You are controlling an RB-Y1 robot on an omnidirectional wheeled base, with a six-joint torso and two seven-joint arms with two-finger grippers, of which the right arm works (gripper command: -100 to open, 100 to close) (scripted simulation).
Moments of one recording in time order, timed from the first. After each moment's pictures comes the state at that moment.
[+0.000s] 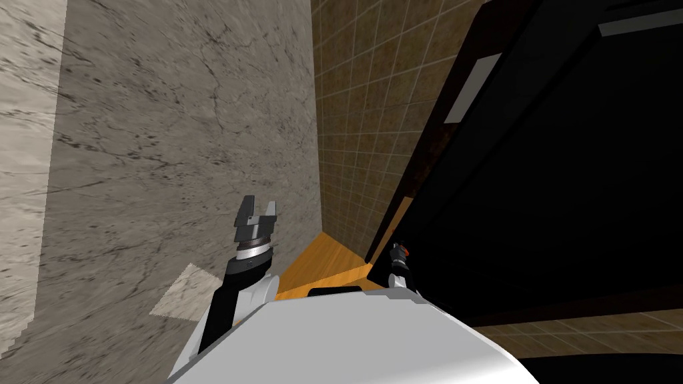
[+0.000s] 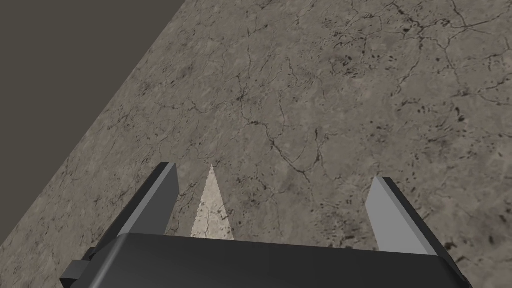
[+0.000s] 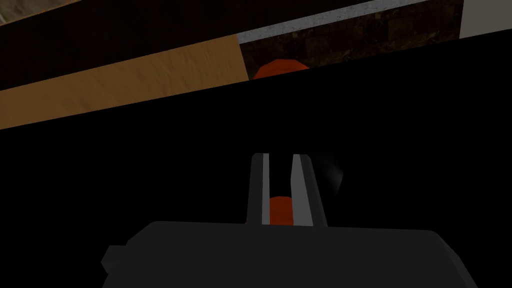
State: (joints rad) arm 0.06 -0.16 -0.24 -0.84 -0.45 -0.62 -0.13
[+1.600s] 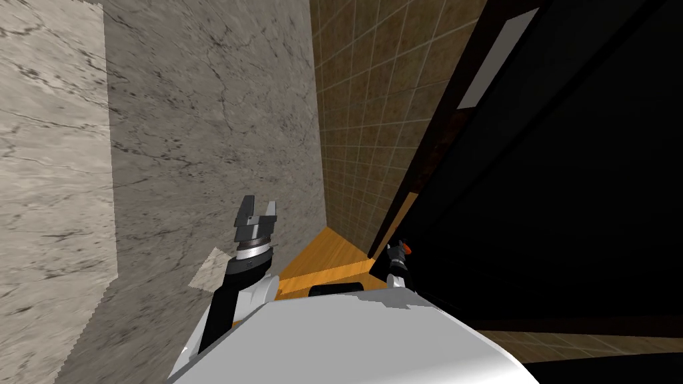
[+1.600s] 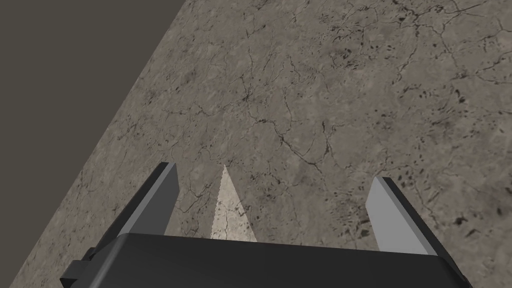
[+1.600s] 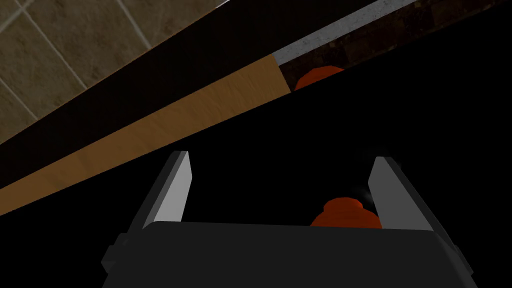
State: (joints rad) arm 0.11 -0.15 -0.19 -0.93 -0.52 -0.63 -0.32
